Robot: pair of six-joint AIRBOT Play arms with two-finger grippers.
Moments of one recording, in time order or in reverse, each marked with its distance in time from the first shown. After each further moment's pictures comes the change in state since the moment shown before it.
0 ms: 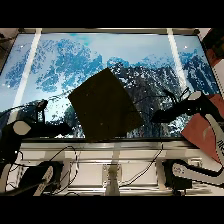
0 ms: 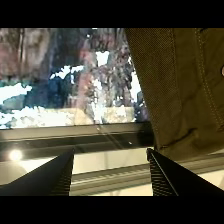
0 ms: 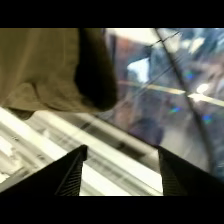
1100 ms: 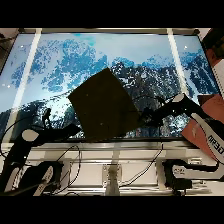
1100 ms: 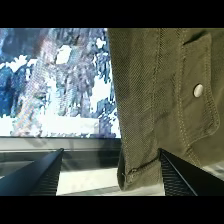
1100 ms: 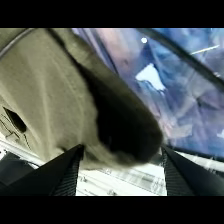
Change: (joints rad) left arm -0.023 0.002 -0.202 -0.264 0.223 0.000; right arm 0.185 -0.095 -0.021 0.108 -0.156 0.502
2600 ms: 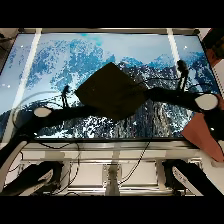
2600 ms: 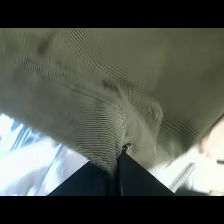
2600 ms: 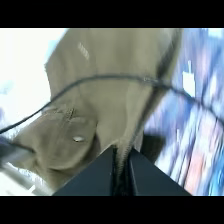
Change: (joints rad) left arm -0.274 -0.347 0.342 -0.583 0.132 0.489; right arm 0.094 0.575 0.058 0.080 -0.381 -0.320
